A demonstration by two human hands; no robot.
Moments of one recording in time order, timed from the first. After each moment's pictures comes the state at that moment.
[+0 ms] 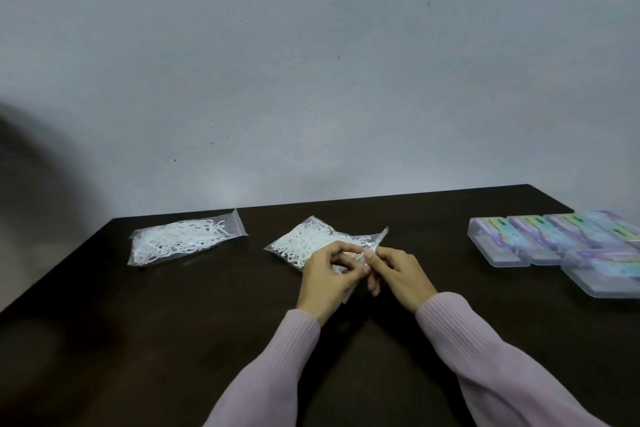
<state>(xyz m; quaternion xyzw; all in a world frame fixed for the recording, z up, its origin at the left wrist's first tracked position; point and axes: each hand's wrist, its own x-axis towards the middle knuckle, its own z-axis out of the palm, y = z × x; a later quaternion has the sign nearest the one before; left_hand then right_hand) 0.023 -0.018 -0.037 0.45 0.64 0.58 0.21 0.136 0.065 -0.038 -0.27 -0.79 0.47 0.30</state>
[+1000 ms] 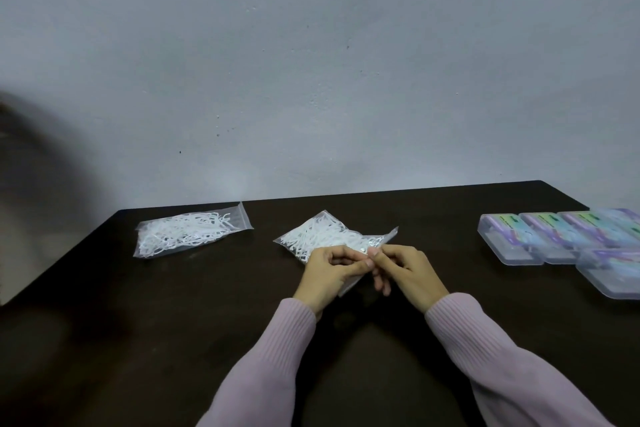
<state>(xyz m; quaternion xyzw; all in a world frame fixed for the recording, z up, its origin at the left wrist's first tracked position) 0.018 -0.021 -0.029 0.38 0.60 0.60 0.37 0.138 0.062 -0.038 -0.25 -0.78 0.48 0.31</state>
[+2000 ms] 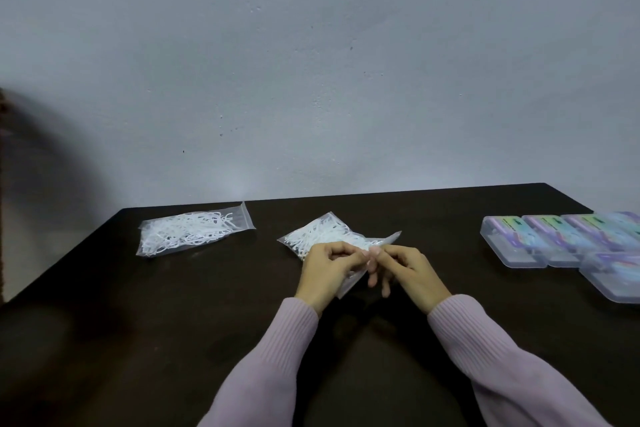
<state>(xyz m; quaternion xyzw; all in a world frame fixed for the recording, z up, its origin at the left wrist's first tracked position) 0.018 -0.023 -0.019 0.38 0.64 0.59 0.31 0.138 0.061 -0.035 -0.23 -0.76 0.53 0.29</state>
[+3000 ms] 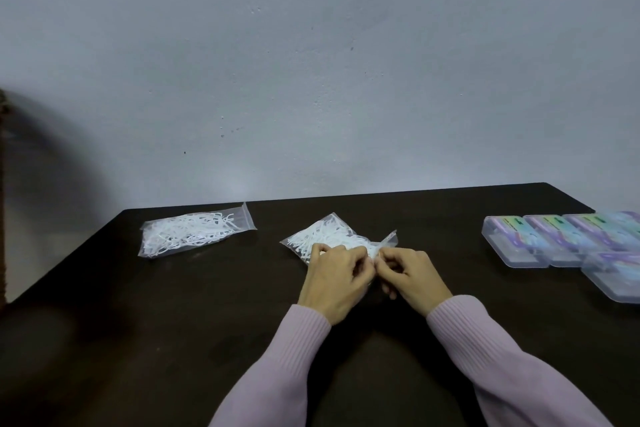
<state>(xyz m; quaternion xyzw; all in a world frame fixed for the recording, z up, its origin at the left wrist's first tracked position) 0.024 -0.027 -0.024 0.61 0.74 0.29 -0.06 0.137 0.063 -0.038 -0.26 -0.83 0.41 0.29</state>
